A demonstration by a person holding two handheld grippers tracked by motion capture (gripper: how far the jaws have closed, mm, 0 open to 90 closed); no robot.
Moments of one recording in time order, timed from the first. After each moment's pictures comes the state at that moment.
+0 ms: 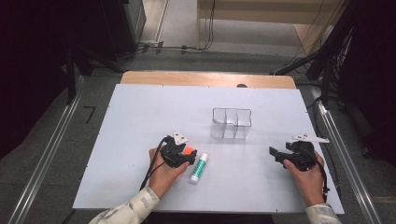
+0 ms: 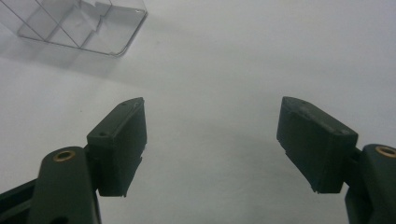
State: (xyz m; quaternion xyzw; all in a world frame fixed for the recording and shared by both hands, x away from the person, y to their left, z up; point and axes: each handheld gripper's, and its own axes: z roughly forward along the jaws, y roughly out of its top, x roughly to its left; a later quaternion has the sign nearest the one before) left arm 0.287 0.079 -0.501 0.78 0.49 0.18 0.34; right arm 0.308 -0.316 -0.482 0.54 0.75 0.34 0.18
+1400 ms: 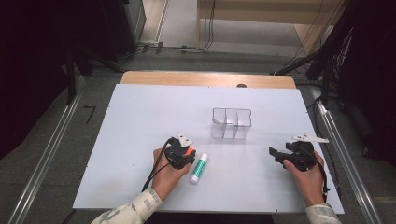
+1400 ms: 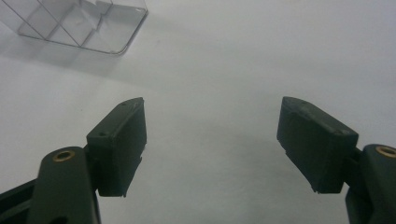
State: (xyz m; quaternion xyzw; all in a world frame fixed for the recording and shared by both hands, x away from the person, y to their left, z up) left arm 0.284 0.070 -0.505 0.79 0.48 0.19 0.32; right arm 0.308 -0.316 -0.482 0.54 0.75 0.34 0.18
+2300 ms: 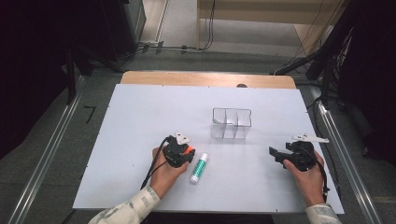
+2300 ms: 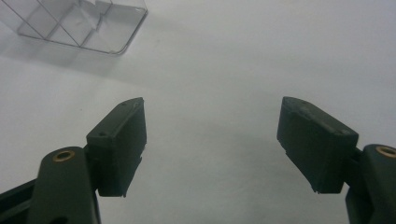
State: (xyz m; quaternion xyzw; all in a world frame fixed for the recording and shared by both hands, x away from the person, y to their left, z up) left arm 0.288 0.077 -0.501 0.79 0.48 0.17 0.34; right arm 0.308 -0.316 -0.482 0.54 0.75 0.34 0.18
